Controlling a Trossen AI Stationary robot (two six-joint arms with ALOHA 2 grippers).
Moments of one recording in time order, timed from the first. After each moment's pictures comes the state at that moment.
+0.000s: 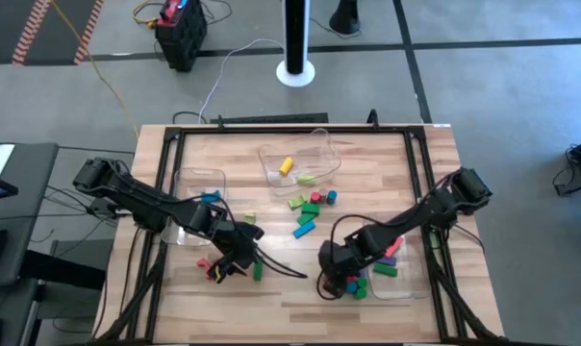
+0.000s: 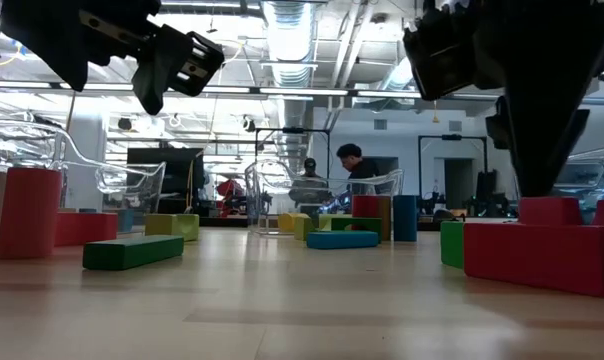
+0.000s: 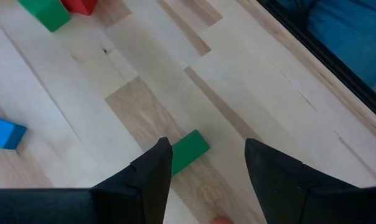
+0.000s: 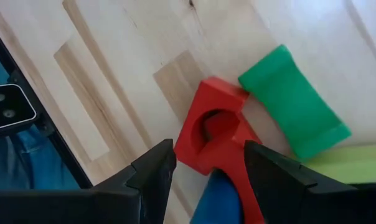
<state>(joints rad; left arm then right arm) -0.31 1.44 0.96 -0.44 0.24 0.28 0.43 1.74 1.14 -0.57 -0.14 1.04</state>
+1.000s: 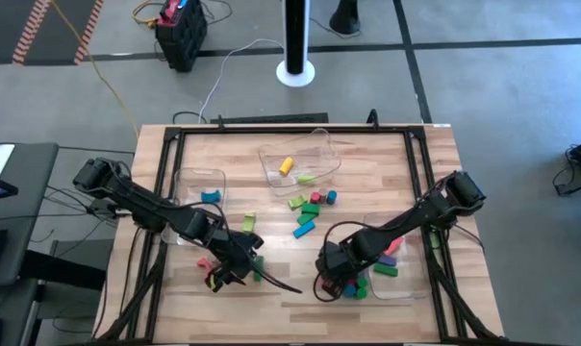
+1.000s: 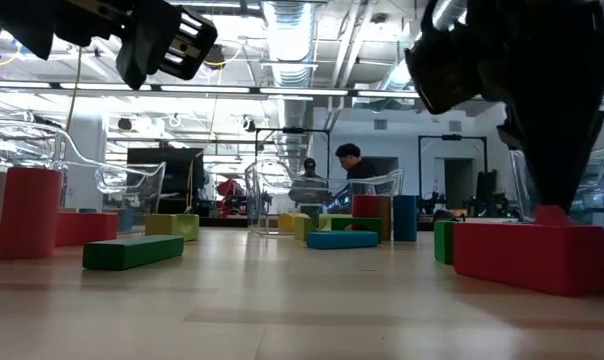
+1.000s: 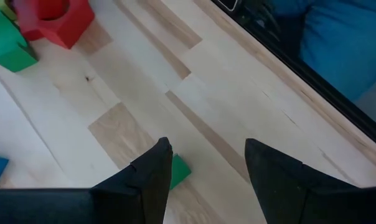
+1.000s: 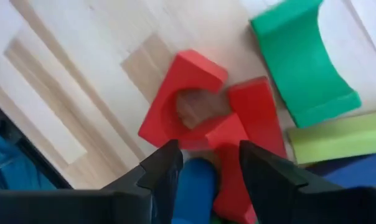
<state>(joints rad) -0.39 1.44 0.96 -0.37 0.22 0.25 0.45 1.80 1.21 -0.70 -0.15 1.10</state>
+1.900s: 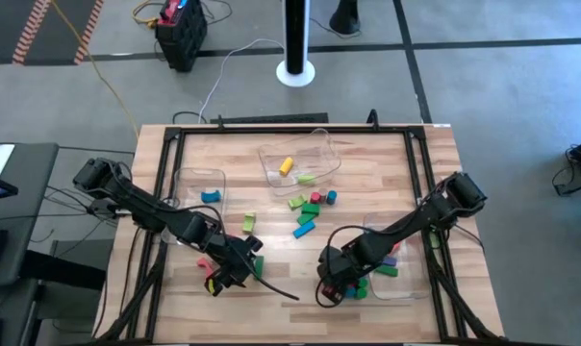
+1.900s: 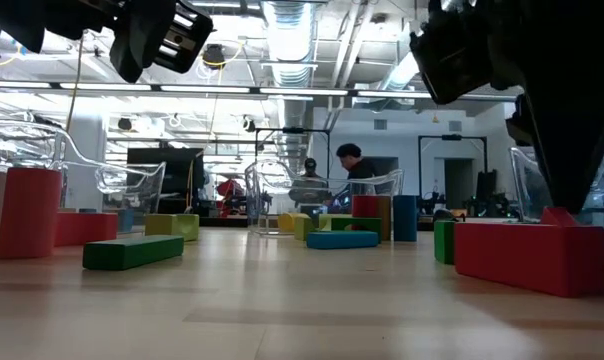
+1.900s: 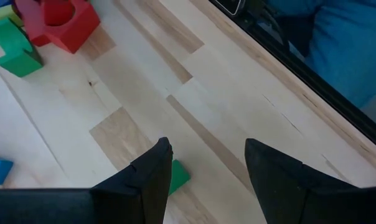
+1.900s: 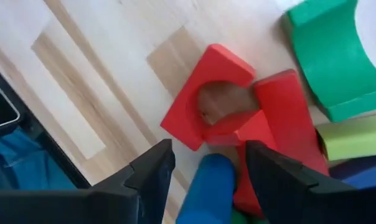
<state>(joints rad) -0.43 1.44 0.96 -0.35 0.16 0.22 0.48 1.81 1.22 -0.66 -0.13 1.14</state>
